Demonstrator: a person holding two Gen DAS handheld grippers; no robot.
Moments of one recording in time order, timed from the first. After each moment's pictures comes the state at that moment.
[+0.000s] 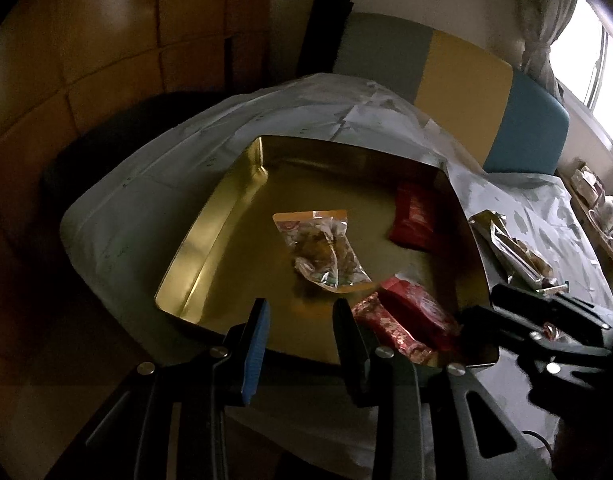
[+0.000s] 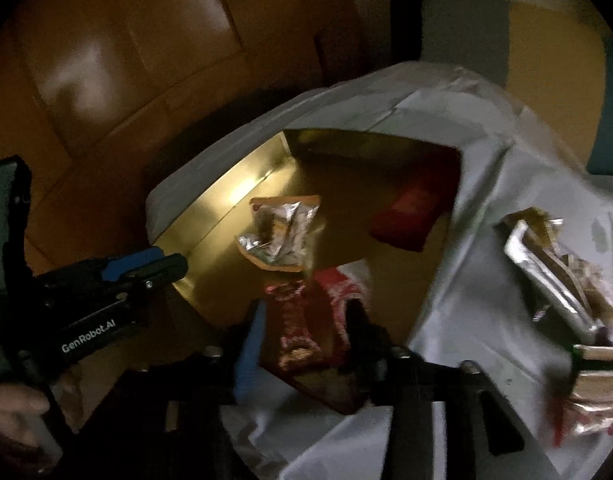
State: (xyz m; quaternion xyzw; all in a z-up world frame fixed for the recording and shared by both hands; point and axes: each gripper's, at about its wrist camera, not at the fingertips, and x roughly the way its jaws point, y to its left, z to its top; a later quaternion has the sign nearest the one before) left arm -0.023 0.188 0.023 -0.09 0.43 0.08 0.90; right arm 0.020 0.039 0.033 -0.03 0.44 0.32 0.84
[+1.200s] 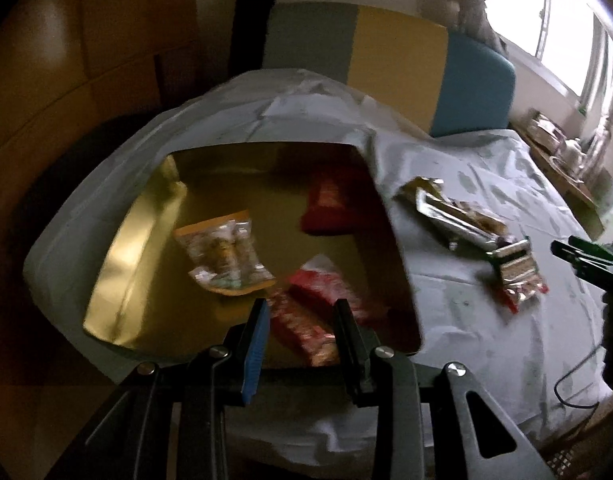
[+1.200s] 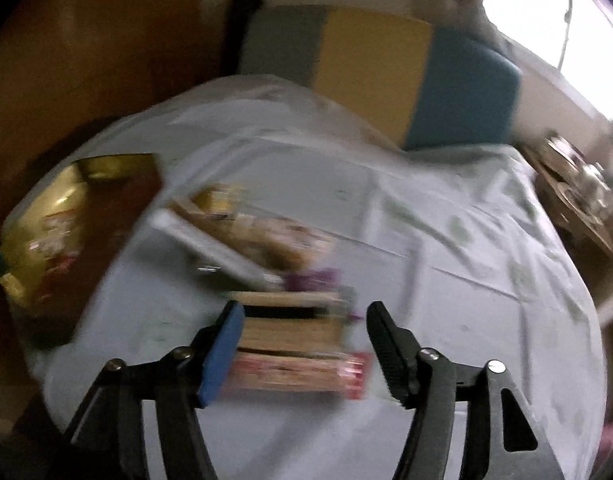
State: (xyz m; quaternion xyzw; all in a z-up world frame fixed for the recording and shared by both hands) left arm -0.006 0.113 0.033 -0.03 0.44 -0.01 0.90; right arm 0.046 -0.206 0.044 -0.07 0.43 0.05 0.90
